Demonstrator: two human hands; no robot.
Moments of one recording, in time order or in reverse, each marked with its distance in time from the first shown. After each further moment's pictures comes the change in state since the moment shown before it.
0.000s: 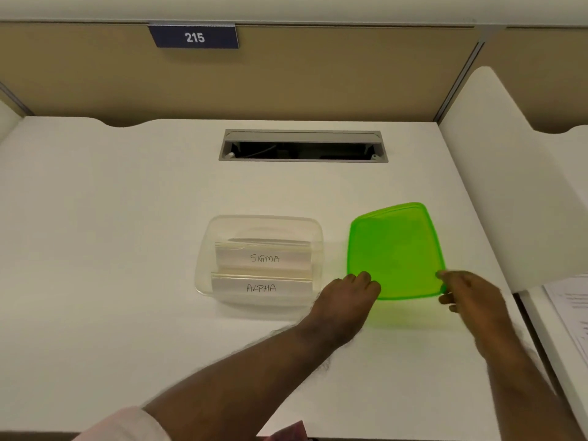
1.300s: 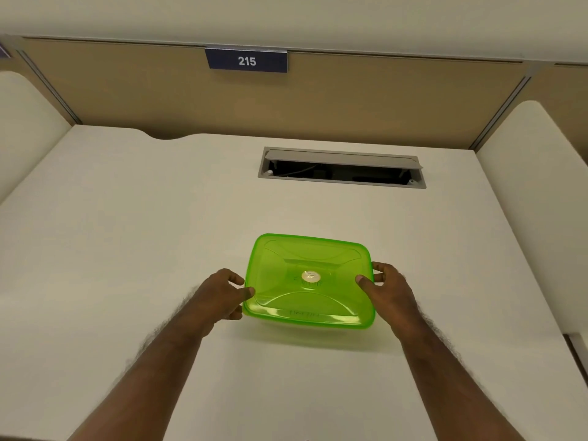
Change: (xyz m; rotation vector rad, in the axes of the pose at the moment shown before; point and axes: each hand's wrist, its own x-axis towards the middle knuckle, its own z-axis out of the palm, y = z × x) left_hand -0.127 -0.221 -0.091 -1.000 -0.036 -1.232; right_hand -0.029 -0.082 0.183 -0.194 -0.219 -0.069
